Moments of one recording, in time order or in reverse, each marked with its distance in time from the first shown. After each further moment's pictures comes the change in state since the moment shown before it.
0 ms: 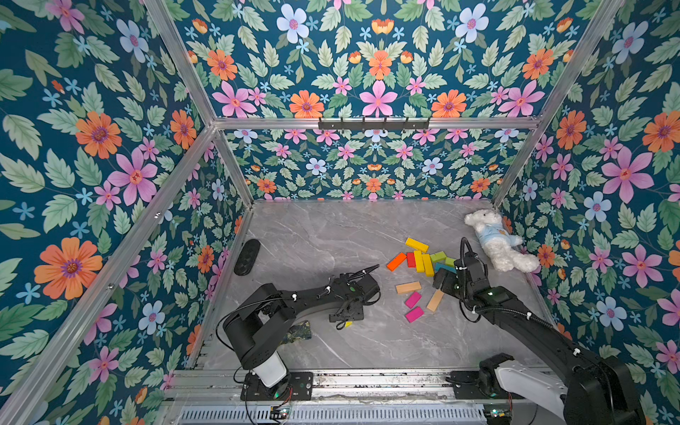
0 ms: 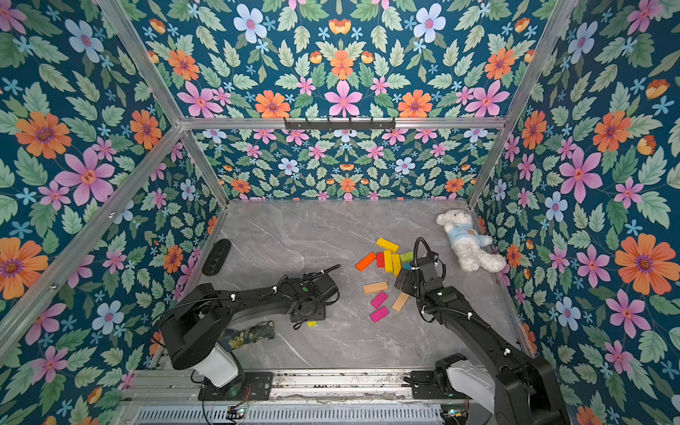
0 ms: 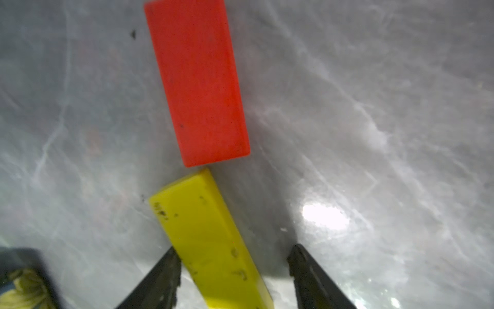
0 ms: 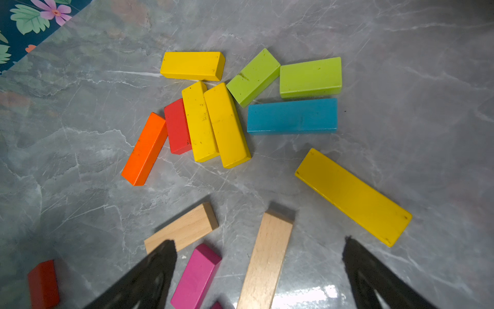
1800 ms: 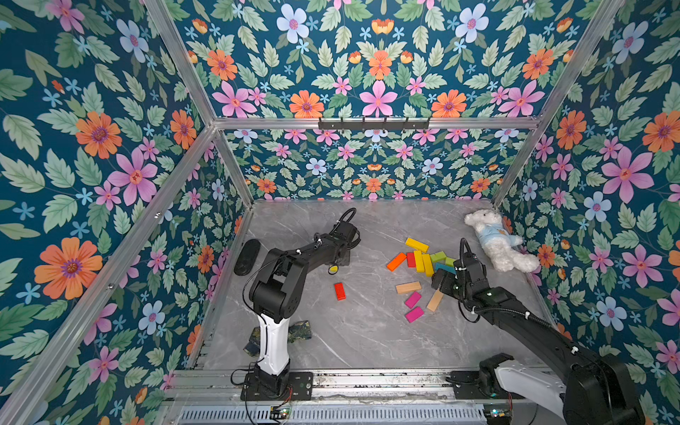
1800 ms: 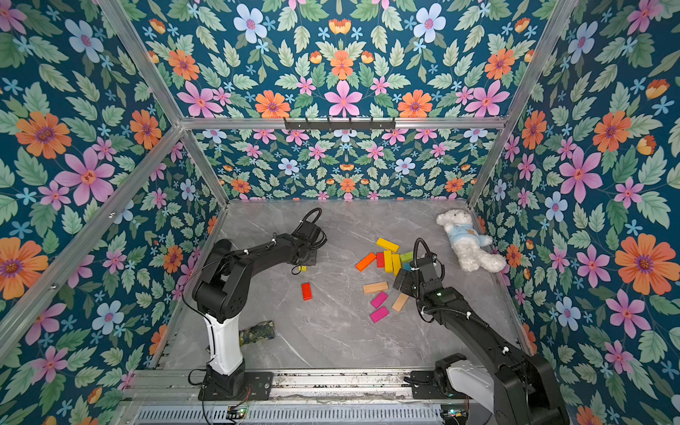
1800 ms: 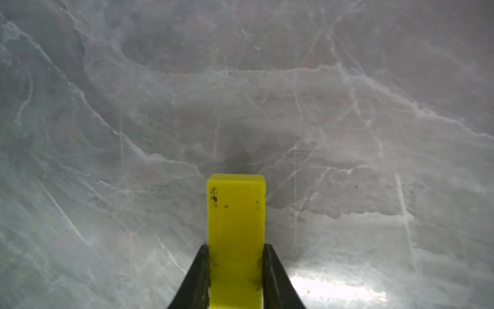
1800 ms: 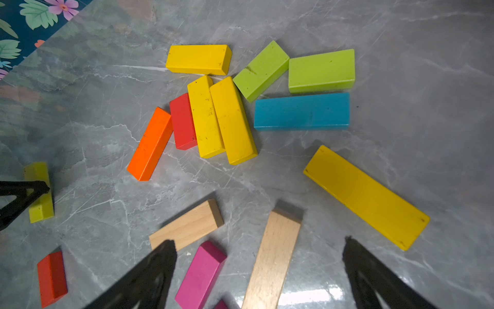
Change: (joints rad) left arm 0.423 0.340 0.436 0.202 -0.070 0.593; right arm 0.000 0.010 -0.013 0.030 -0.031 -0.001
